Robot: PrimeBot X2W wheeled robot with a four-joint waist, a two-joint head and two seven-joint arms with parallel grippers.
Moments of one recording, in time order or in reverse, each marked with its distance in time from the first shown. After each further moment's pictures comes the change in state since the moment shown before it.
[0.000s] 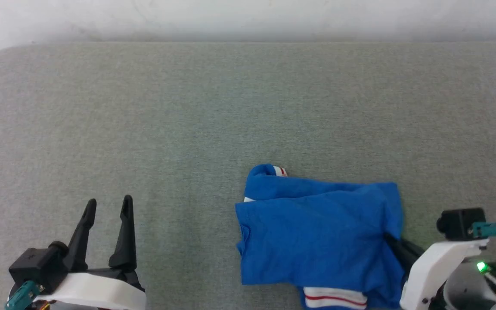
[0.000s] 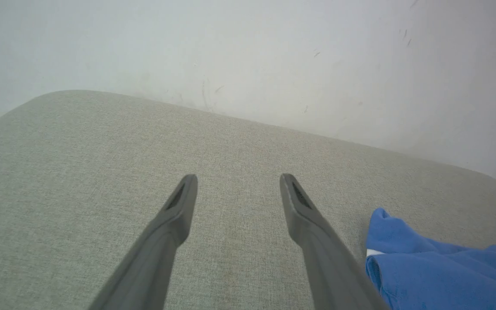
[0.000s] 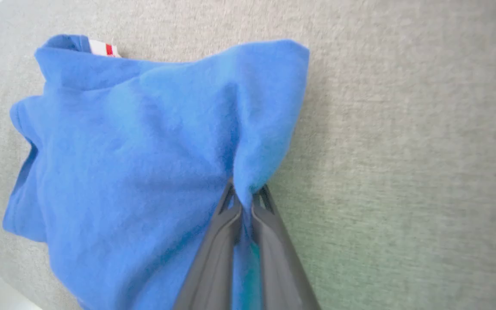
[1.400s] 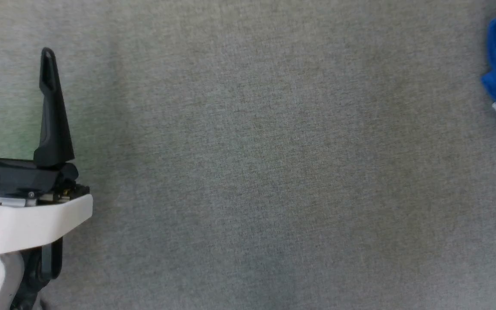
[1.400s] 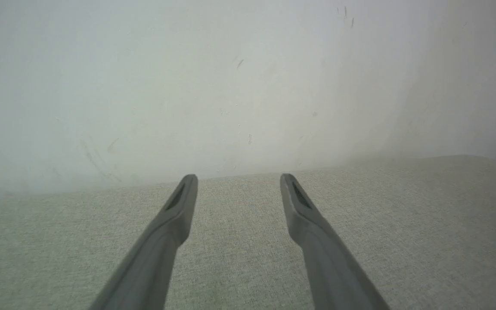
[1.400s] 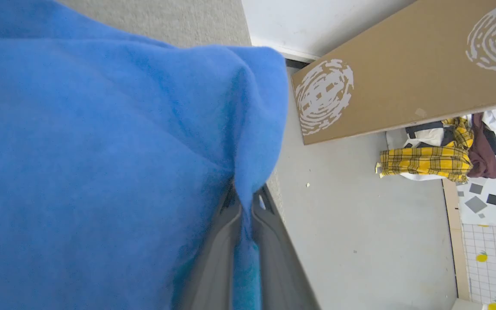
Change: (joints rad) left arm -0.353 0.148 0.119 -0.189 0.189 0.008 0.003; right arm -0.613 -0.513 -0.307 0.273 -0.257 0.000 -0.023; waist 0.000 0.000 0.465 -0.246
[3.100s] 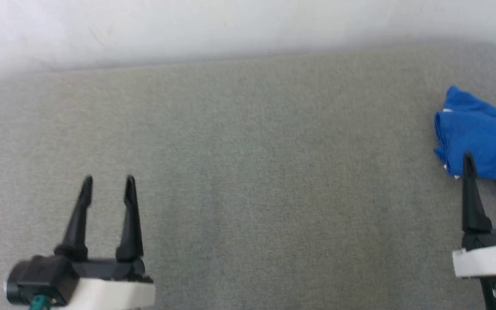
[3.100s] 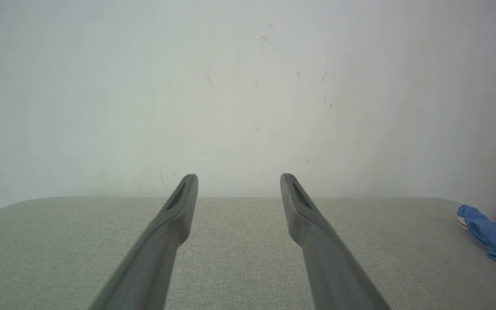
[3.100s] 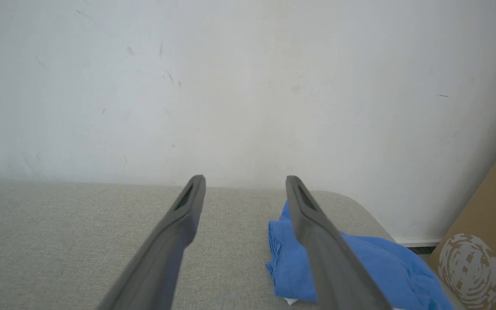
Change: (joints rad) left arm 0.340 -0.291 -0.009 0.151 0.114 -0.107 -0.044; right arm 0.543 0.511 0.159 -0.359 -0.066 0.000 -0.697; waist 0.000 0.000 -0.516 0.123
